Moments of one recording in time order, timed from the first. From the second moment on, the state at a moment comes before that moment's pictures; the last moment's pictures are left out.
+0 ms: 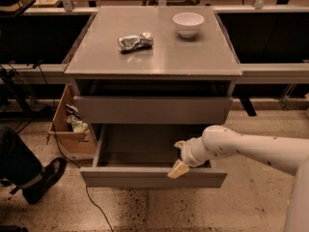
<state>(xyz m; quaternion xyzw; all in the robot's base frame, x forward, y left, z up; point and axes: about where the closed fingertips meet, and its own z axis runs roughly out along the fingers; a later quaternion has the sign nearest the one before) 0.581 -0.092 0.492 -0.59 0.75 0.12 0.27</state>
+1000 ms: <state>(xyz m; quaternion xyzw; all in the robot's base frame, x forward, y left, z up) 0.621 -0.098 0.473 -0.55 0.76 0.17 0.29</state>
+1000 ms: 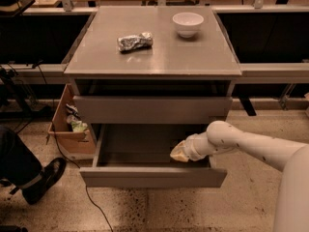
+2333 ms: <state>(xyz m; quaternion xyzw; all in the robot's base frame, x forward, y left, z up) 0.561 -0.059 0.415 -0.57 0.73 0.33 0.20</state>
